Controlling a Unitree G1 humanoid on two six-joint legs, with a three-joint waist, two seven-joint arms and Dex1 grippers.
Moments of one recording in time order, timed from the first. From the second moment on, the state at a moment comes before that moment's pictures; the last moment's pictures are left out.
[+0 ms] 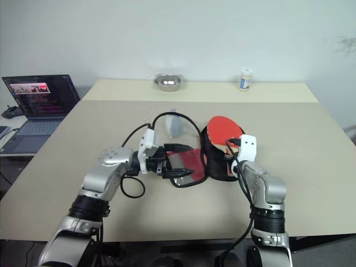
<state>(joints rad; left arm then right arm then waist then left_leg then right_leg) -0.62 0.46 -0.12 0.18 -0.35 0.18 -1.27 -0.55 0.00 -0.21 -0.11 0.29 1.06 -0.01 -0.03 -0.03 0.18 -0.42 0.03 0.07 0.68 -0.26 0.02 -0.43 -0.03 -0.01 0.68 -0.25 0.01</state>
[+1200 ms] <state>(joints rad) -0.48 0.65 -0.04 0.22 -0.34 0.24 -1.23 -0.36 -0.81 -0.34 -0.59 0.75 1.08 0.71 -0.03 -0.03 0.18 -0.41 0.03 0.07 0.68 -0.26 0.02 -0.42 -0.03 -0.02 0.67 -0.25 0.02</state>
